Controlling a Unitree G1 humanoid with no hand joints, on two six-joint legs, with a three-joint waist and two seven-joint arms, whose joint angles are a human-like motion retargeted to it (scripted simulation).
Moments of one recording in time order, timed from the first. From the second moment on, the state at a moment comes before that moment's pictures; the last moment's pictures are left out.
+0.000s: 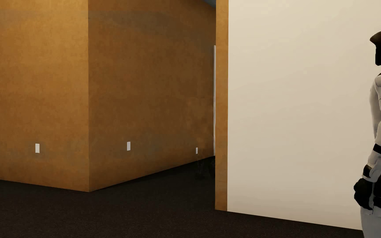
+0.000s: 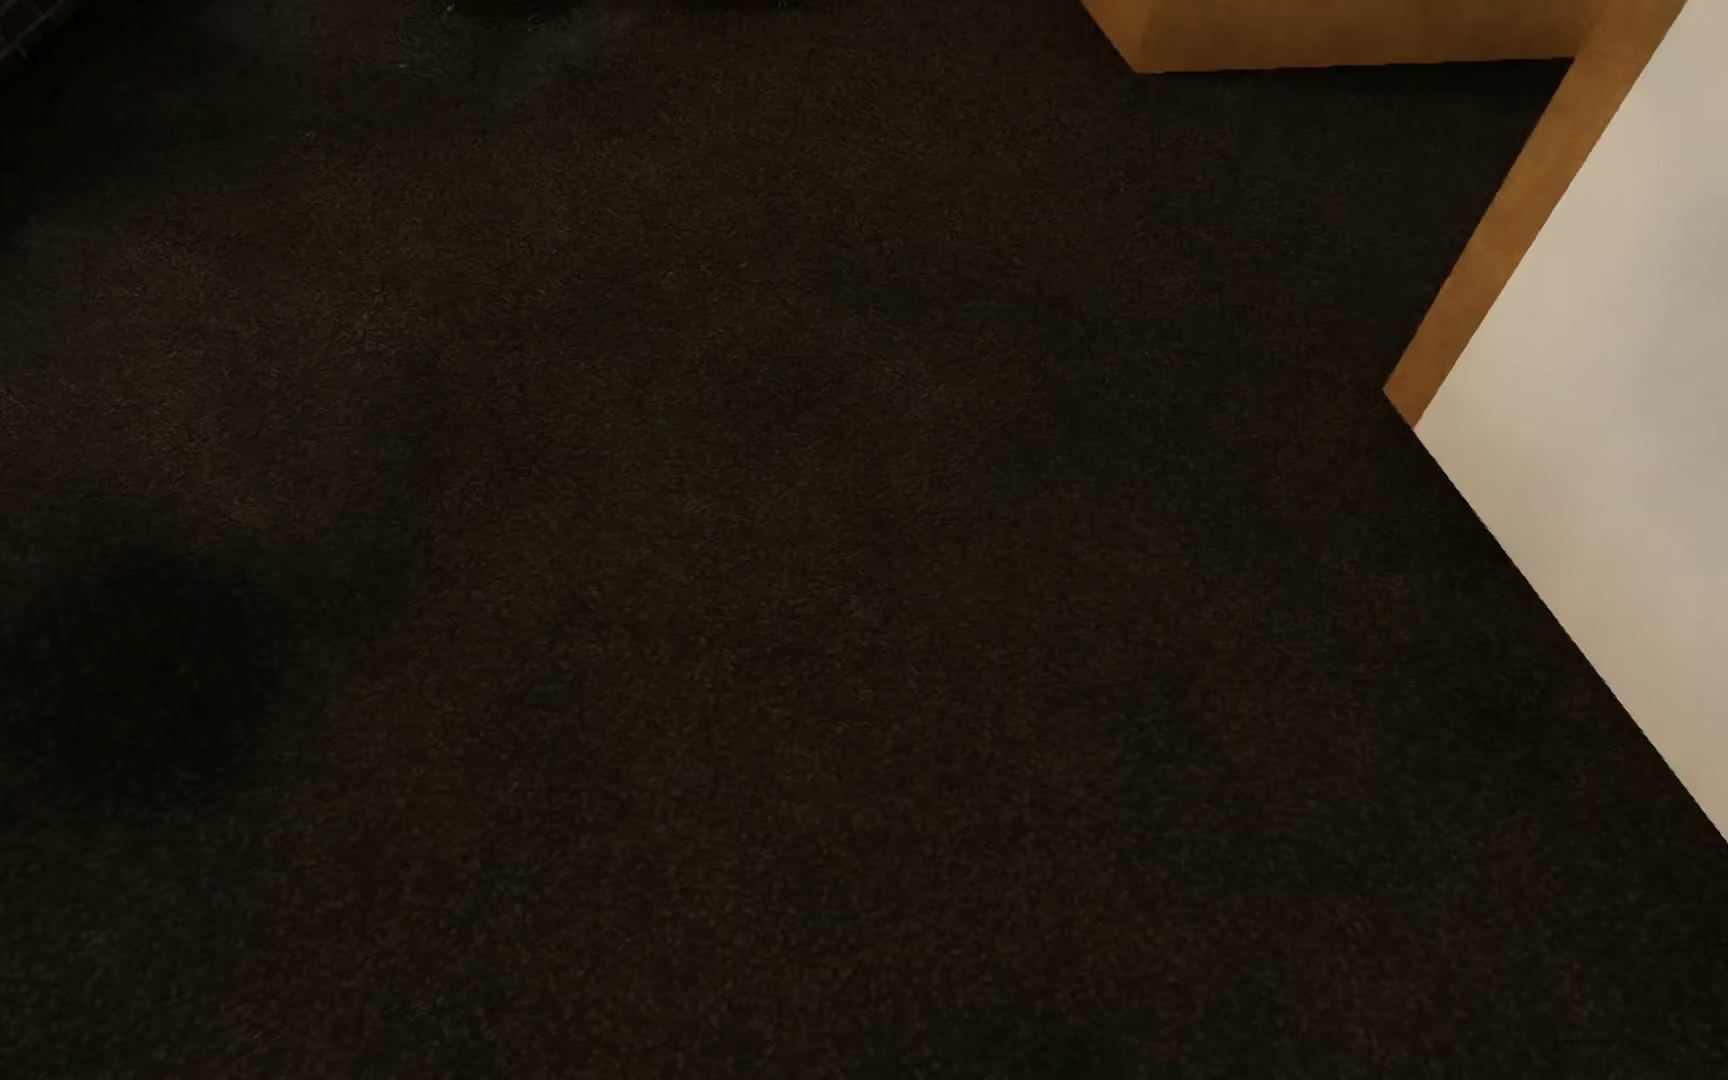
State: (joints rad) body 0.07 -0.07 0.04 0.01 0.15 0.02 0.00 0.00 0.05 0.23 0.46 0.15 0.16 -0.13 -0.17 0.32 -0.33 0.00 0.00 -0.65 0.68 0.90 0.87 0.00 0.00 0.00 0.00 0.00 0.00
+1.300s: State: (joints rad) body 0.11 -0.35 -0.12 0.14 0.22 0.16 0.00 0.00 0.12 1.27 0.70 0.23 0.31 0.02 0.16 0.30 -0.37 0.00 0.00 -0.47 0.76 0.87 0.93 0.00 0.00 0.00 0.00 0.00 0.00
